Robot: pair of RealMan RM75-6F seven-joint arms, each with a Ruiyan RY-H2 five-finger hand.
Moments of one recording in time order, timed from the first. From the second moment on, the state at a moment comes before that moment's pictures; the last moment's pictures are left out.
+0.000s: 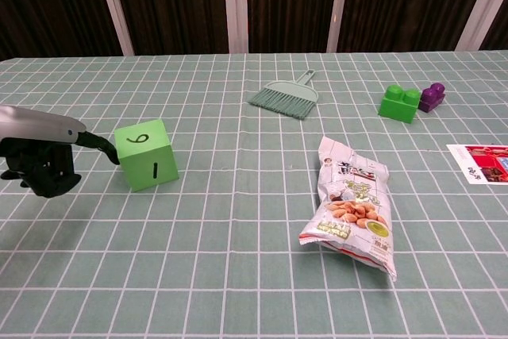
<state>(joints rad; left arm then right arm) -0.99 -1.21 0.05 -2.04 0.34 1.01 0.65 0.05 -1.14 0.10 -1.66 -1.46 1.53 -0.09</state>
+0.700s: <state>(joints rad) -1.05 -1.37 0.02 -2.11 0.32 1.23 0.82 0.05 -1.14 0.10 -1.66 -1.46 1.53 -0.07</state>
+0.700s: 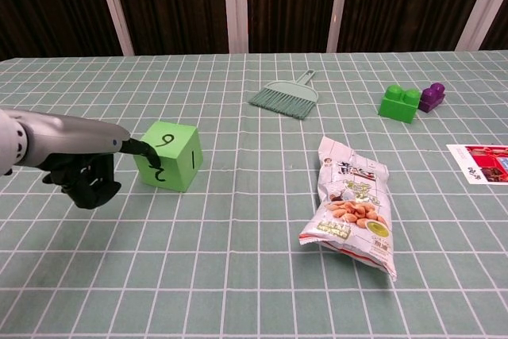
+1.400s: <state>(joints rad) -1.06 -1.48 -0.06 -2.06 0.31 1.30 0.87 0.05 -1.13 0.10 -1.66 -1.47 1.53 -0.05</state>
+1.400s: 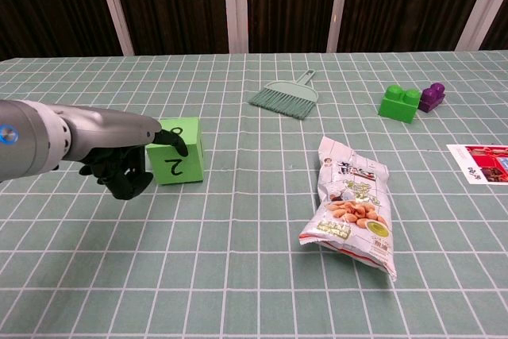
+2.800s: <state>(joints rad) -1.07 -1.59 -0.20 -1.85 0.22 1.29 0.92 0.05 -1.13 0.09 -1.67 -1.46 1.51 -0.08</state>
